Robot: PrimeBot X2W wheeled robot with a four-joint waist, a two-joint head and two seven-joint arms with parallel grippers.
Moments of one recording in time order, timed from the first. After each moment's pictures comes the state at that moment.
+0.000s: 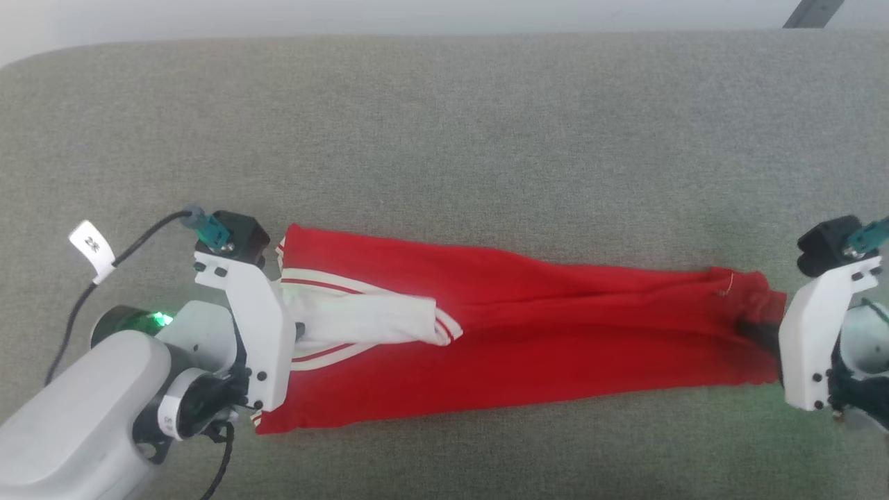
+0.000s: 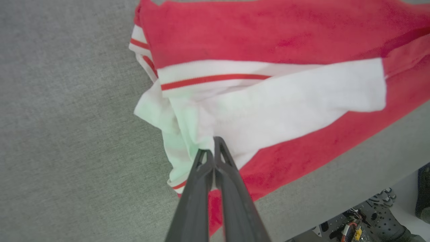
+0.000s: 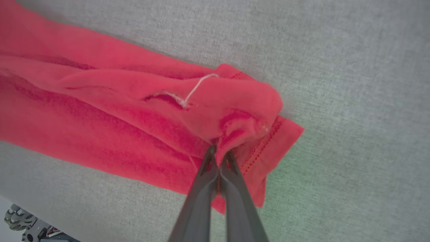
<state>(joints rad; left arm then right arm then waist) -0.58 0.72 -0.71 -0.06 -1.00 0.30 0.78 -0.29 -0.52 0.13 0.04 0.68 0.13 0.91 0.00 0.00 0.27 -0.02</state>
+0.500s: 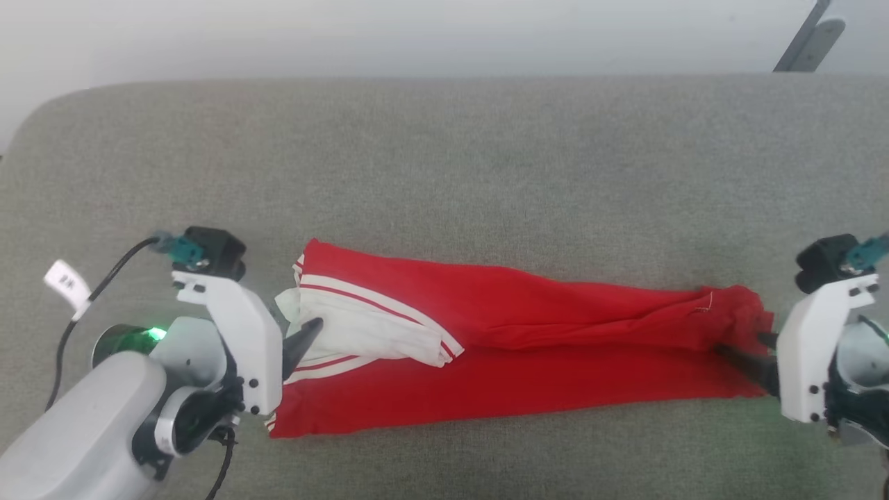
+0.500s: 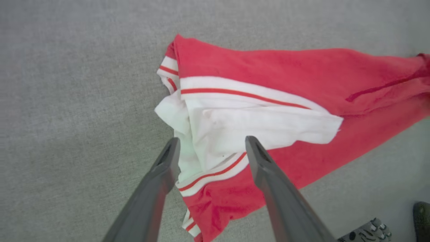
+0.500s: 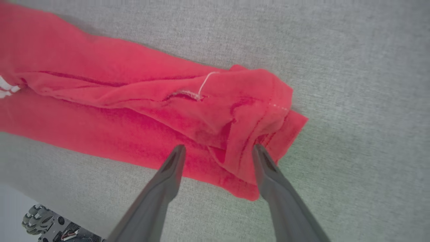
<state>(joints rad) -0.50 0.68 -0.66 0.03 -1.02 0.25 0.59 -0.26 -0.49 0.11 0.06 0.69 0.13 0.92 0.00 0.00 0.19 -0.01</state>
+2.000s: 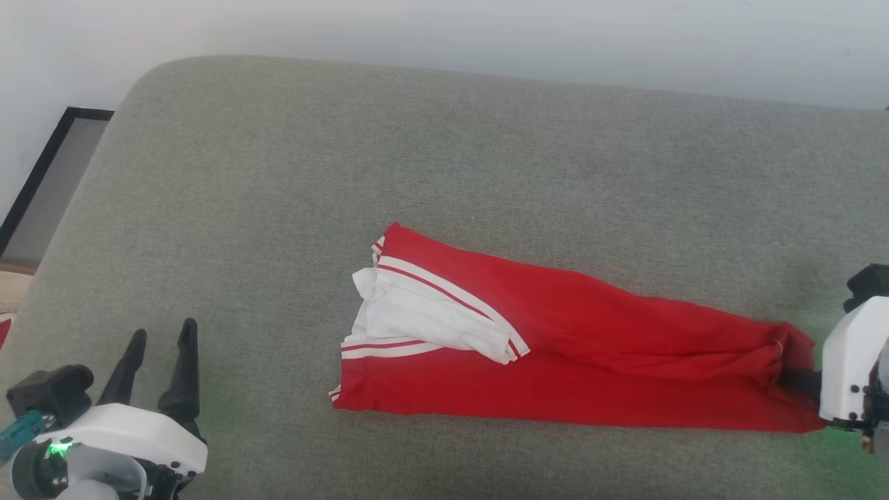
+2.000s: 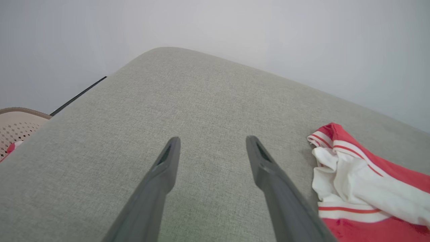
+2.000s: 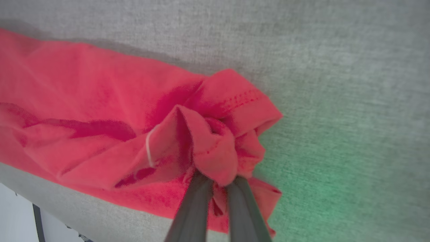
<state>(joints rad) -0.10 0.56 -0.31 0.17 -0.91 0.19 -0.26 -0.31 -0.50 0.05 0.39 0.79 0.13 0.91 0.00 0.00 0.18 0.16</state>
